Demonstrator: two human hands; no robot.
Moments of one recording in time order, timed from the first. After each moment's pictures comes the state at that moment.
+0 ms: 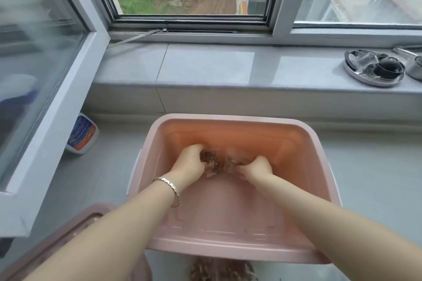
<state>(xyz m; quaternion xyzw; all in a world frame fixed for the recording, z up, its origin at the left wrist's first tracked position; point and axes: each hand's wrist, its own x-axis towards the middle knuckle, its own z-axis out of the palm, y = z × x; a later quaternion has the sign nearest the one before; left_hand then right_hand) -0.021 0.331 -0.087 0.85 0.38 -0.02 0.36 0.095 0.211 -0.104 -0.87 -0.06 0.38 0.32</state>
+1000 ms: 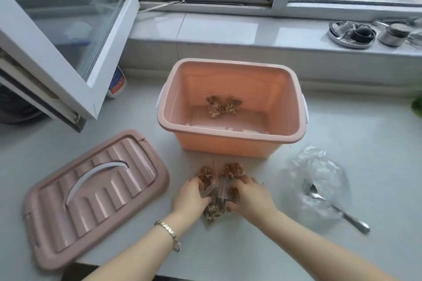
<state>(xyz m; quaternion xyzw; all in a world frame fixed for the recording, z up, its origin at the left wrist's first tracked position) -0.196 0.131 -0.110 0.80 0.50 -0.11 0.33 -0.067 0.026 -0.103 -0.84 -0.49 0.24 0.01</state>
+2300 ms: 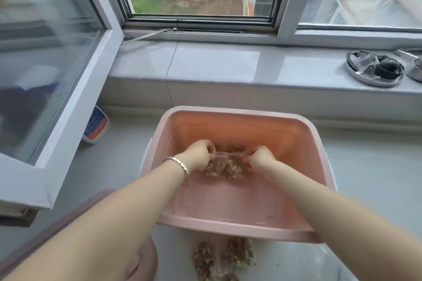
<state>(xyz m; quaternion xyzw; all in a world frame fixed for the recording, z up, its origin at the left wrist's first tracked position) -0.020 0.329 -0.076 0.81 0.40 -0.11 0.41 0.105 0.212 -0.107 -0.85 -0.16 0.39 0.31</state>
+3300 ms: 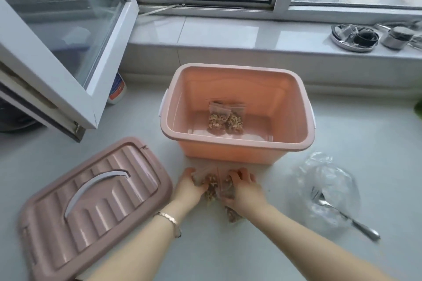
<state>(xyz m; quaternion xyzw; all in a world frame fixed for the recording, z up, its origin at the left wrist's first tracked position) -0.186 0.178 -0.132 0.68 0.54 0.00 0.50 -0.069 0.066 -0.121 -0.86 -0.44 0.26 0.06</state>
